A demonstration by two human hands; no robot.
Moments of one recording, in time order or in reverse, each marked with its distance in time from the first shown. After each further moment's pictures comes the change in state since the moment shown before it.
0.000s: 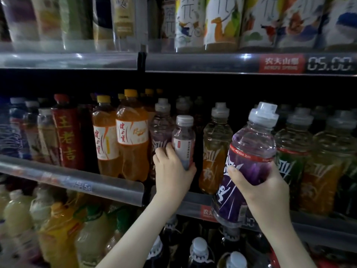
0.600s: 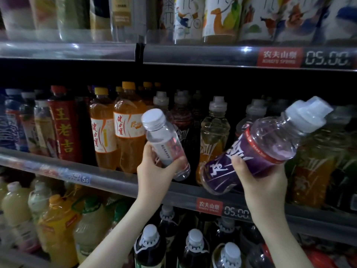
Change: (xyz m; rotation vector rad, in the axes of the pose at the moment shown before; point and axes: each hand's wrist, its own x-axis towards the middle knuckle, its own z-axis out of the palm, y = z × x) left_hand -0.020 -0.015 -0.039 -0.688 0.013 -0.168; right_hand -0.004 -0.001 0.004 0.151 0.089 -0.031
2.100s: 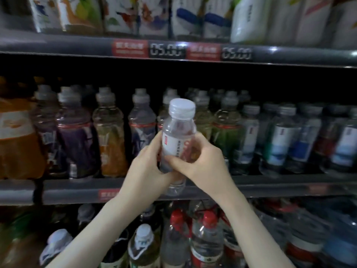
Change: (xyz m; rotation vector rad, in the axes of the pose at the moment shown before) left_hand -0.094 0.105 0.127 0.141 -0.584 0.223; right_hand 0.025 -0.029 -0.137 -0.247 -0.377 0.055
